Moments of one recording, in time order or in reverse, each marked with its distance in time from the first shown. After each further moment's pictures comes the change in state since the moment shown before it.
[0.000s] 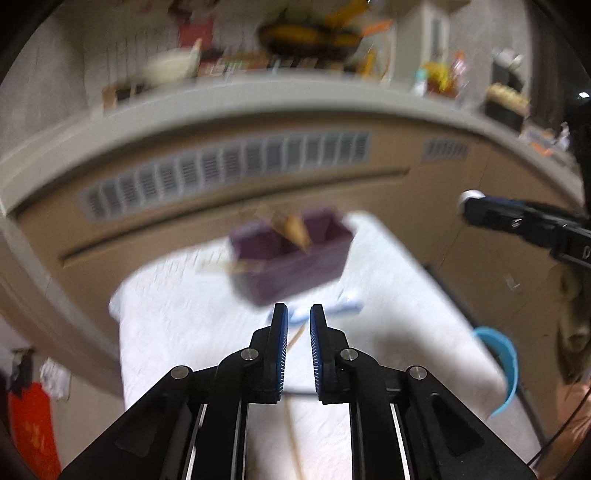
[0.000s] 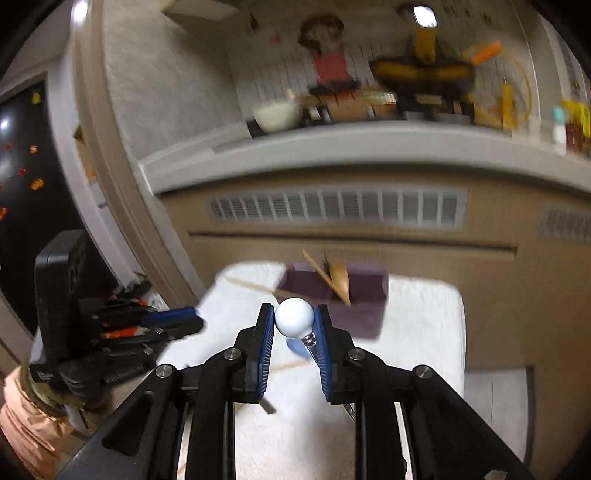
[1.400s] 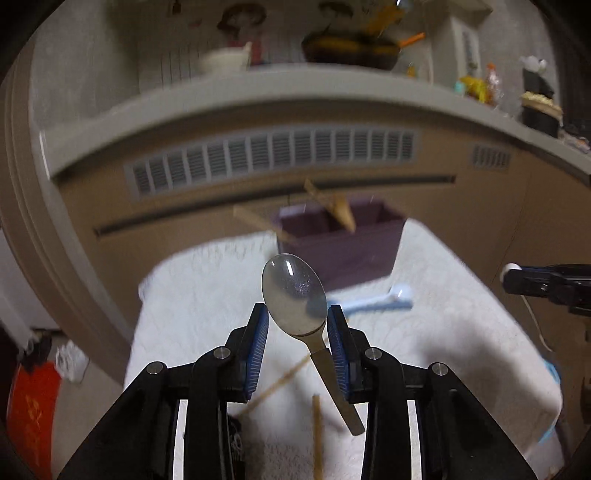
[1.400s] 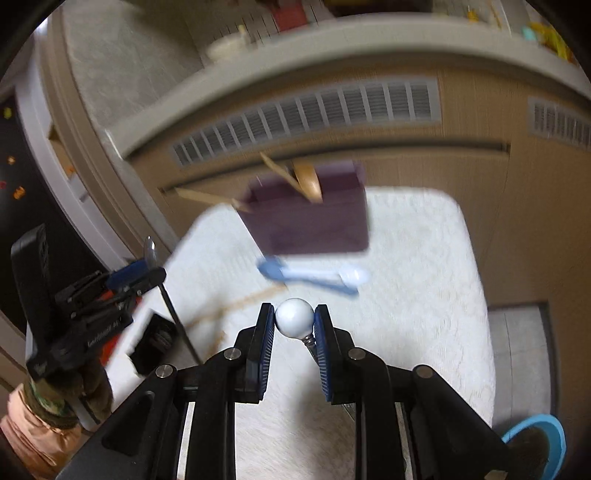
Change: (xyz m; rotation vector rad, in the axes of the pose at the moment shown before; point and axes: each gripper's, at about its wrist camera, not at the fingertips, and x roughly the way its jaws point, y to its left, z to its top) left arm 0.008 -0.028 -0.045 -0.055 -0.227 0.168; right arm 0.026 -0.033 -0.093 0.106 0.040 0.013
